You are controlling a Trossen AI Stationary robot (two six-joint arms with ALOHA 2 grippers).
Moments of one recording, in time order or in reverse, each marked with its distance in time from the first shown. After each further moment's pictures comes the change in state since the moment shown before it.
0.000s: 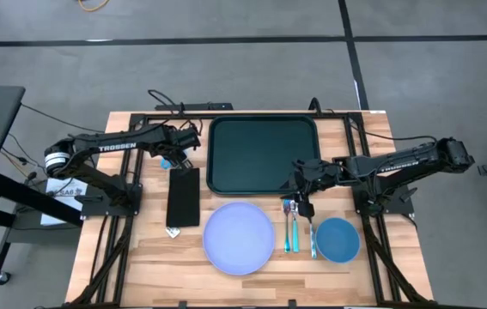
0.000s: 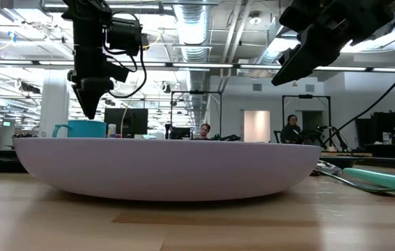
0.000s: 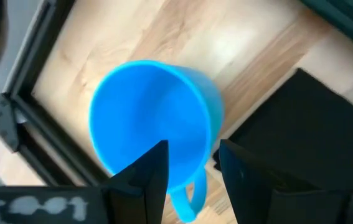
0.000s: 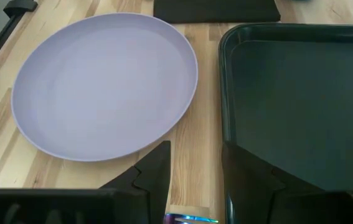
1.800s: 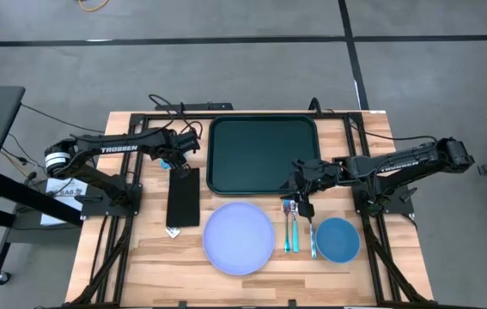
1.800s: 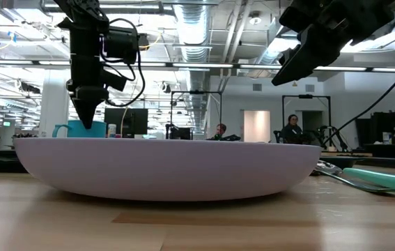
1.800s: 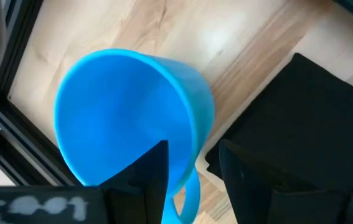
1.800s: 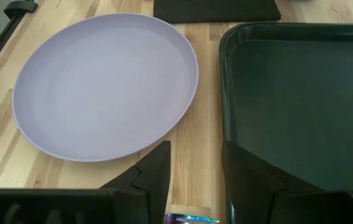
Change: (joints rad) left arm 0.006 0.002 -0.082 0.081 0.022 0.042; right arm 0.001 0.000 0.000 0.000 0.000 0.008
